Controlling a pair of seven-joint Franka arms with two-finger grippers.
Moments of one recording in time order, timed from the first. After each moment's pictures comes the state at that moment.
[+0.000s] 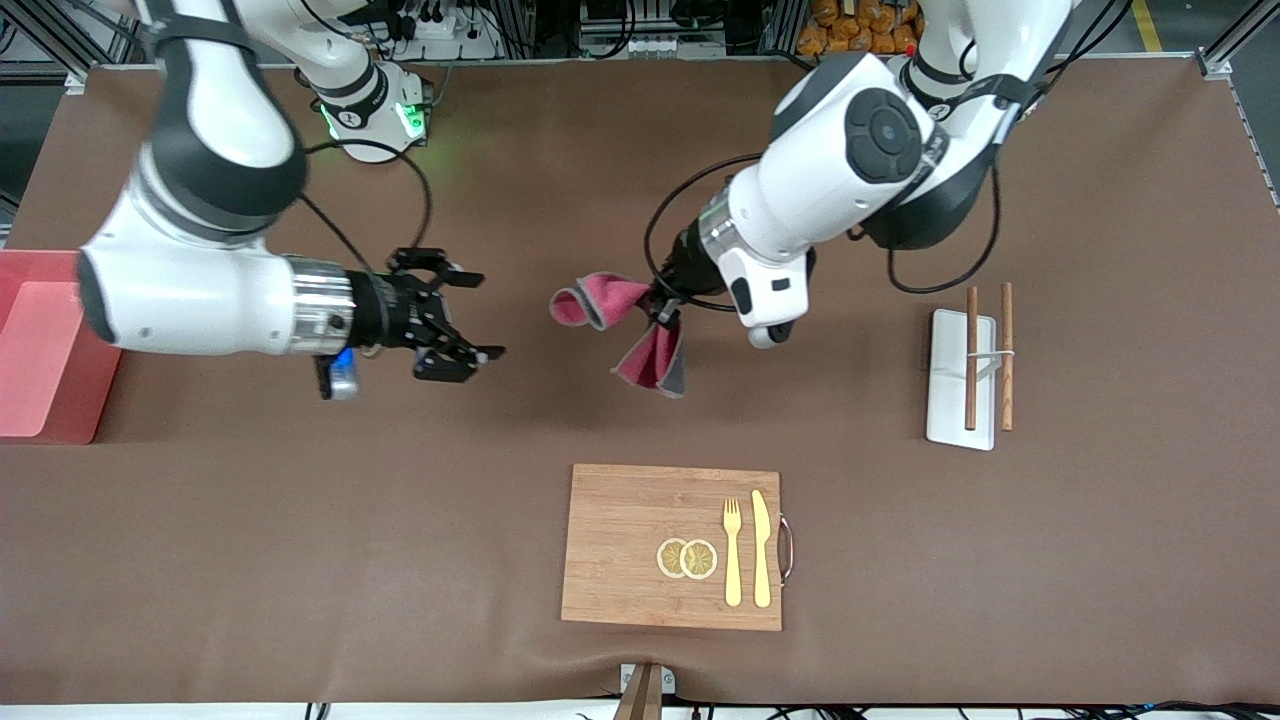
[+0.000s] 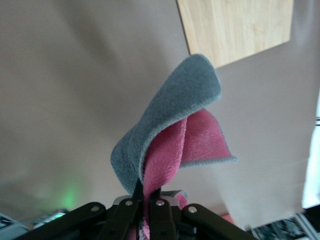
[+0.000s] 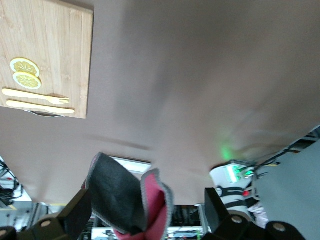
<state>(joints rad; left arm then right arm) -0.29 0.43 -0.46 -1.41 -0.28 2.12 -1.76 0.34 0.35 -0.01 -1.51 0.81 1.79 1.45</state>
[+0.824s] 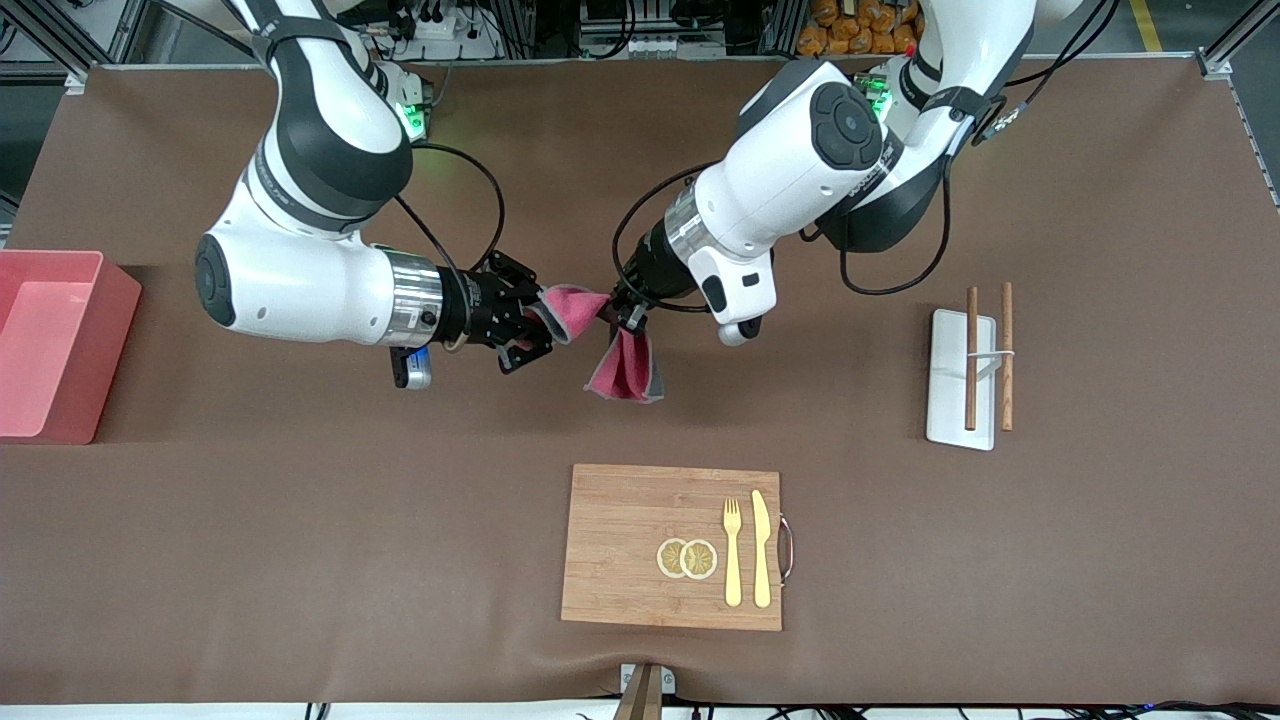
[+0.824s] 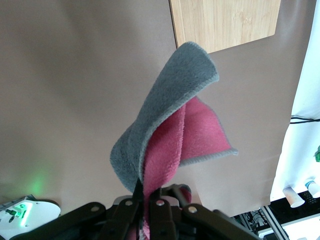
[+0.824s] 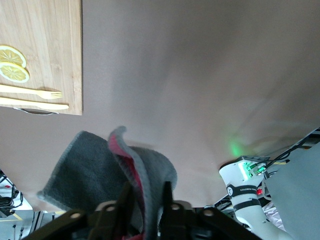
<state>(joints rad) -0.32 0.45 -0.46 -1.41 -0.28 2.23 -1.84 0.43 0.37 -0.01 -1.51 0.81 1.85 1.53</state>
